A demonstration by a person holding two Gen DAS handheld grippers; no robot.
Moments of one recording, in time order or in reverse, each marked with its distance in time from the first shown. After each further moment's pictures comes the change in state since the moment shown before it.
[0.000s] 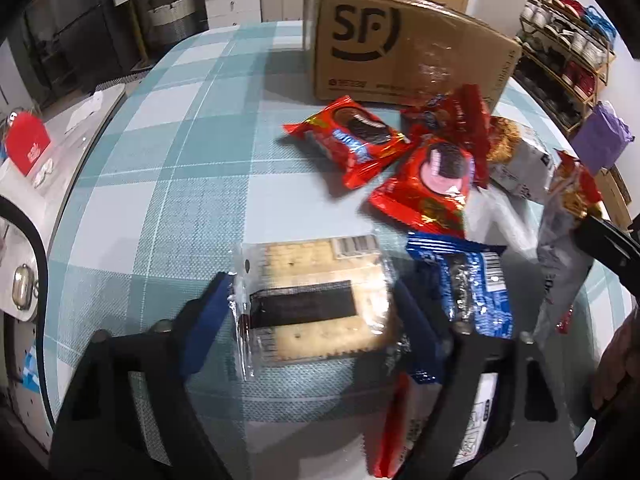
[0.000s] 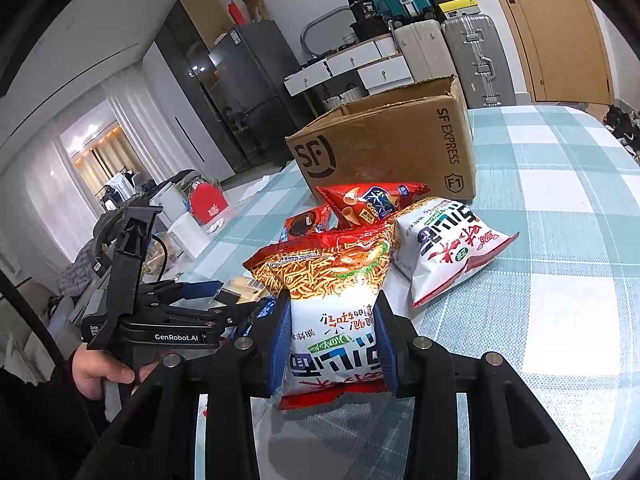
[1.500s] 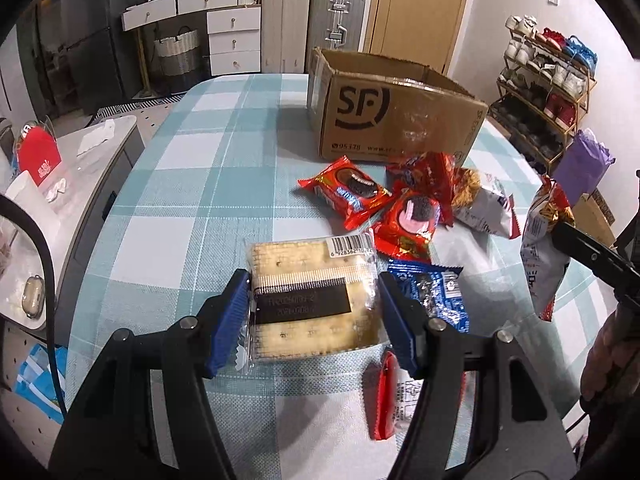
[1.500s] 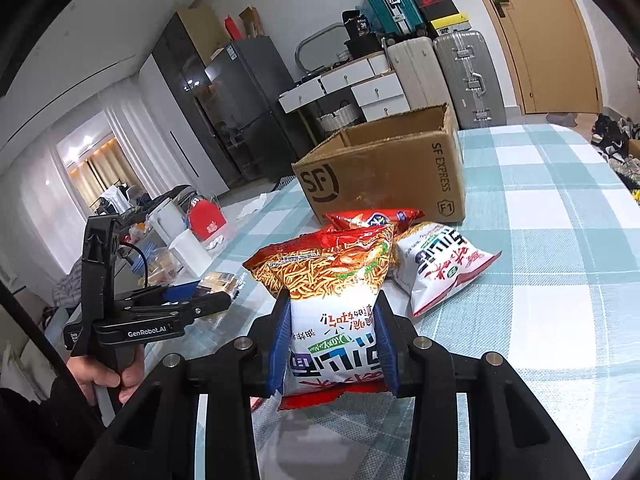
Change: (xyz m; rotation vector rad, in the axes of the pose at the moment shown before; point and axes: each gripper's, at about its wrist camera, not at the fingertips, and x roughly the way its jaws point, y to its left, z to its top) left arm -0.066 0.018 -0.007 -0.023 -0.161 -0.048; right arm -0.031 0.015 0.006 0.007 -0.068 -0.033
